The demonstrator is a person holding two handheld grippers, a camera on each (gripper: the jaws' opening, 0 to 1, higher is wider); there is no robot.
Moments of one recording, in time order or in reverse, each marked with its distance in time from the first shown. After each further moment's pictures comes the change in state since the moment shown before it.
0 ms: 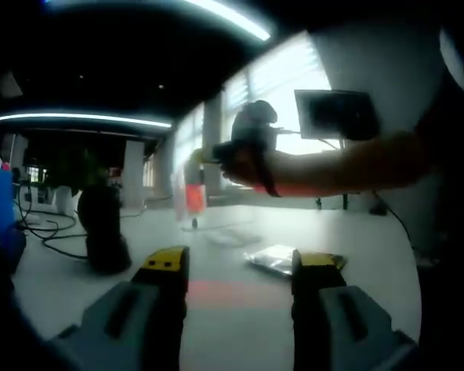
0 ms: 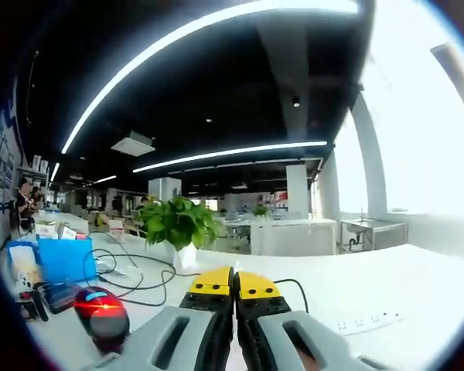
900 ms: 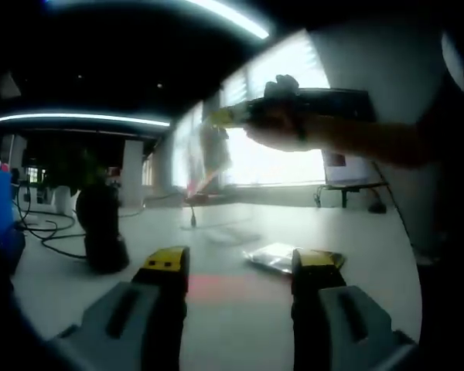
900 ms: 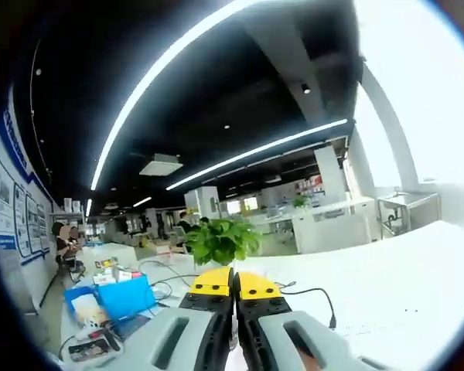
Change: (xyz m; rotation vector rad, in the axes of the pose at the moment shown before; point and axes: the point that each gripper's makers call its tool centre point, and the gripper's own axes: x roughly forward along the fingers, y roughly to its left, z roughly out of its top) left arm 0.001 -0.001 -0.002 0.007 0.011 -0.005; right arm -0.056 -0.012 0.089 0.208 0.025 0.249
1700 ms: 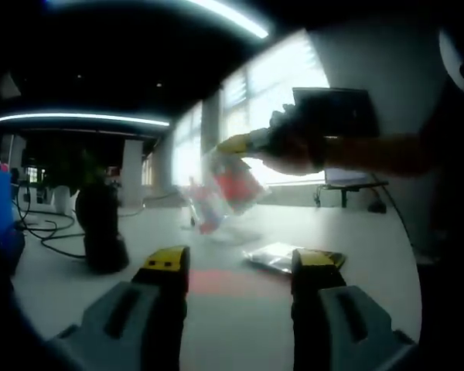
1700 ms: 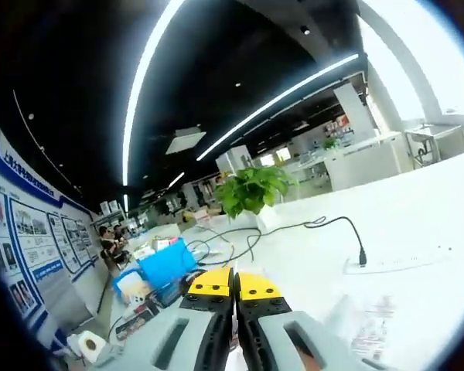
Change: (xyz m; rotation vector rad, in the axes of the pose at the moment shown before) left arm 0.001 0.000 -0.001 -0.002 0.003 -0.001; right arm -0.018 -0.018 -0.093 0.264 0.275 0.183
